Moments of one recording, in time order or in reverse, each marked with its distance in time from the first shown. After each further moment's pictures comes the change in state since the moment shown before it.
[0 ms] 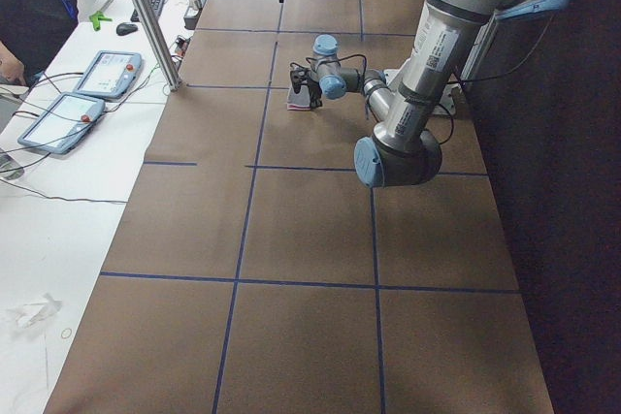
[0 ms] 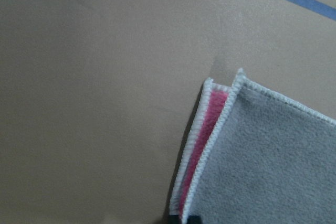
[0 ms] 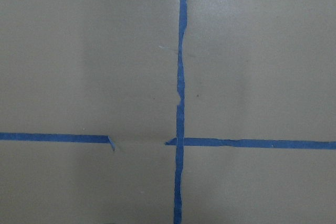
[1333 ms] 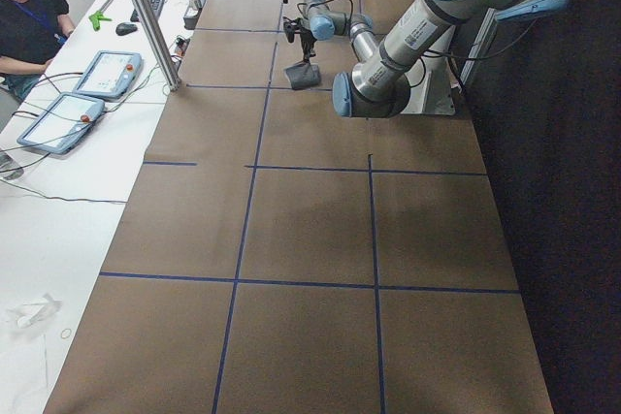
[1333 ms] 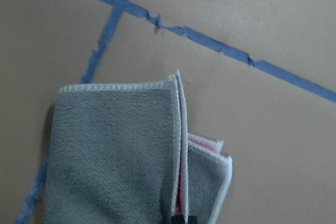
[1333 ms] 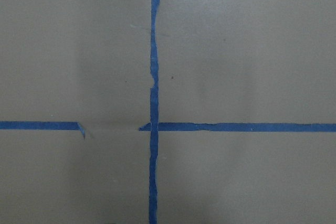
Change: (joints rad) left arm 0.040 -0.523 0.410 0.140 0.019 -0.078; right arm 0.000 -0.056 0.000 0.013 0.008 -0.006
